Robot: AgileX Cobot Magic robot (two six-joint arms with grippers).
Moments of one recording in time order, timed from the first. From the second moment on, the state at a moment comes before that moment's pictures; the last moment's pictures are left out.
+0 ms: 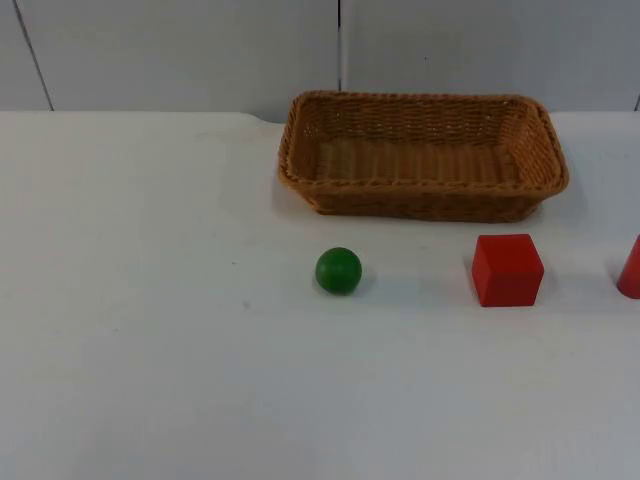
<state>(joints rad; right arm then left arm) 0.05 0.00 -0.52 0.01 1.08 0.00 0.01 0.00 -0.50 0.00 1.09 0.02</state>
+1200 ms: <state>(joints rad) 0.05 0.81 -0.70 0.01 0.86 0.01 0.01 0.80 -0.67 -0.21 0.86 0.06</state>
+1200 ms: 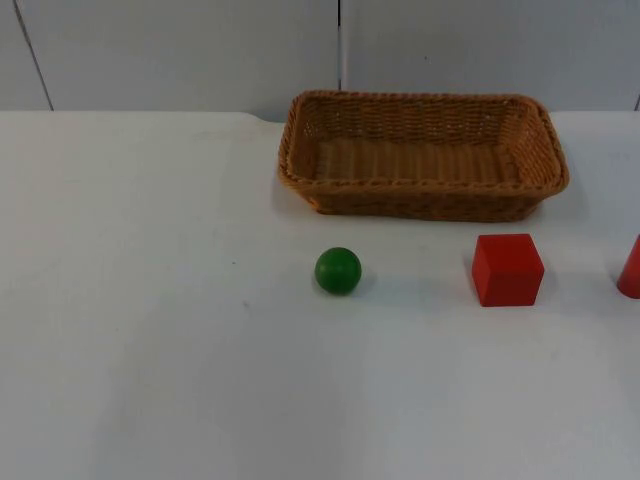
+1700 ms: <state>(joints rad) 0.05 0.88 -0.70 0.00 0.83 0.01 0.01 1.12 -0.70 -0.42 0.68 0.24</state>
